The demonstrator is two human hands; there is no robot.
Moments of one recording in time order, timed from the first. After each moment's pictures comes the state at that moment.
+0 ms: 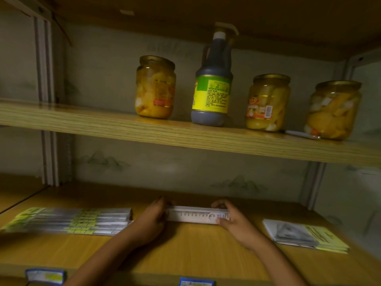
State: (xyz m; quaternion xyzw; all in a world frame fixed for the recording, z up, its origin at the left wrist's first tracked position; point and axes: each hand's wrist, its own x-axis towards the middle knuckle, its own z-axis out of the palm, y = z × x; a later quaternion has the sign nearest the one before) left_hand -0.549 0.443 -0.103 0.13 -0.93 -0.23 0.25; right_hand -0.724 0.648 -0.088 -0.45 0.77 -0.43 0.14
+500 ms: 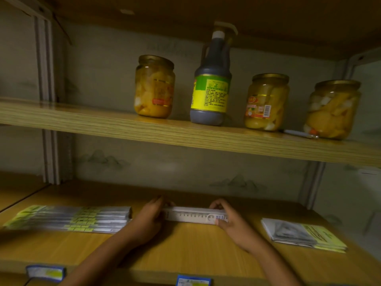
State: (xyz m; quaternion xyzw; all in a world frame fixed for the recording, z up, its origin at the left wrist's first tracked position) left_hand -0.545 0.443 -0.105 0.12 -0.93 -0.23 0.28; right_hand -0.723 0.652 -0.094 -0.48 0.78 -0.40 0.09
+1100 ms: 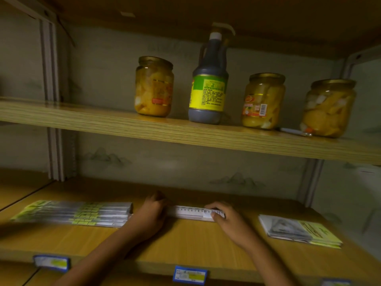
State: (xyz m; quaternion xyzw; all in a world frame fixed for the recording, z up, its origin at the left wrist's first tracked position) left_hand -0.547 0.450 -0.105 0.16 -0.95 -0.11 0.26; right_hand -0.723 0.650 -0.098 -0.50 0.79 -0.35 0.02
